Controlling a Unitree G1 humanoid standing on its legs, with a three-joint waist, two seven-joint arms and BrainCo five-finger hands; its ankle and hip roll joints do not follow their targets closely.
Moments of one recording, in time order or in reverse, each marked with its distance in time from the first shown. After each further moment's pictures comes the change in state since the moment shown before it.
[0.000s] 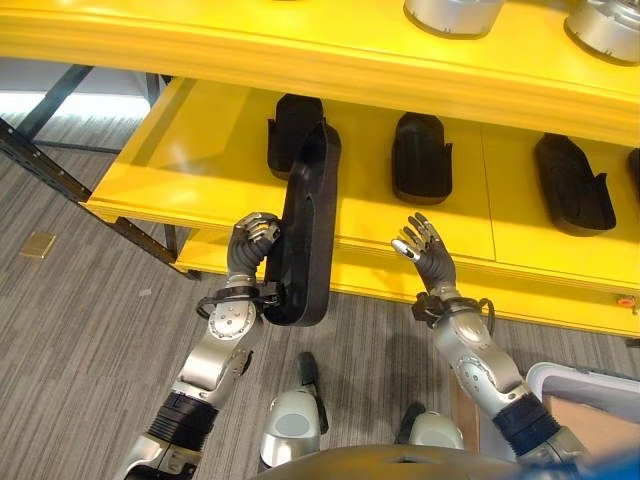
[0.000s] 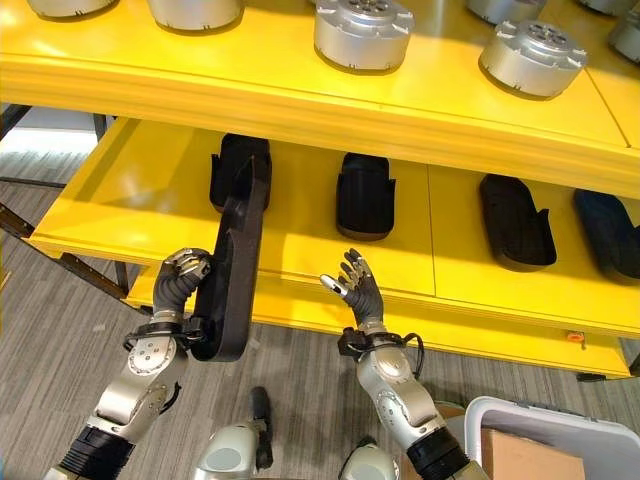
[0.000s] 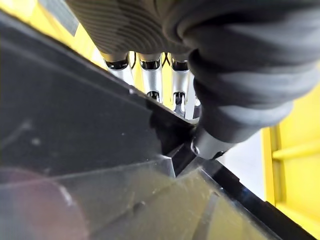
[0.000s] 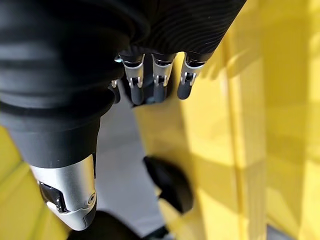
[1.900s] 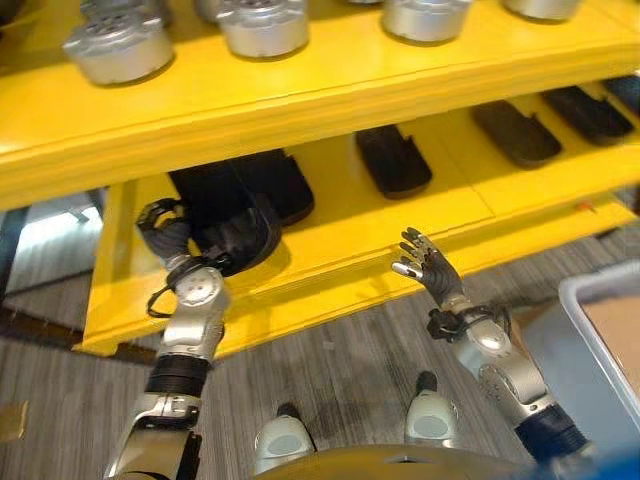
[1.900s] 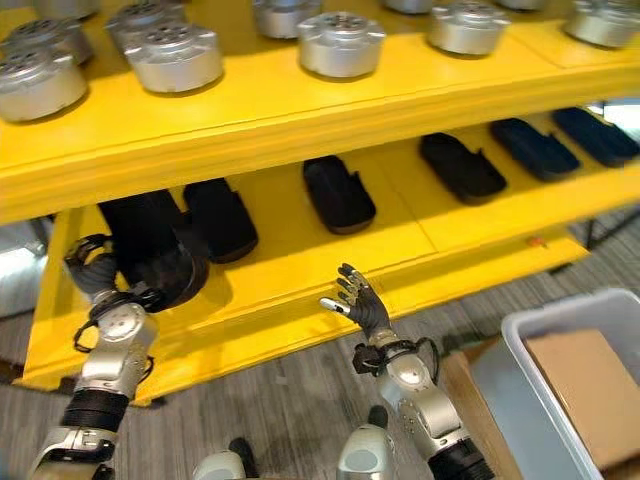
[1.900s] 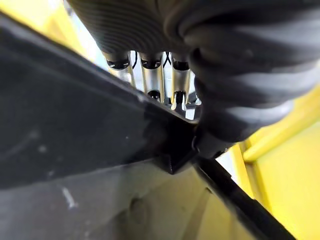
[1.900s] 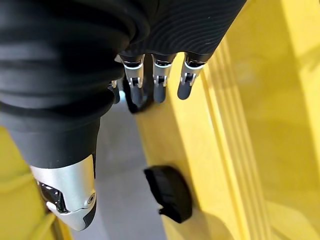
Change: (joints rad) left arm -0.198 -0.007 0.262 0.355 0.069 -0.094 0.374; right arm 0.051 -0.065 -0.046 0.037 -0.102 0.131 0.207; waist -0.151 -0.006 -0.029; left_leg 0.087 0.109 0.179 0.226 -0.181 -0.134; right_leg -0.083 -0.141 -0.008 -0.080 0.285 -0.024
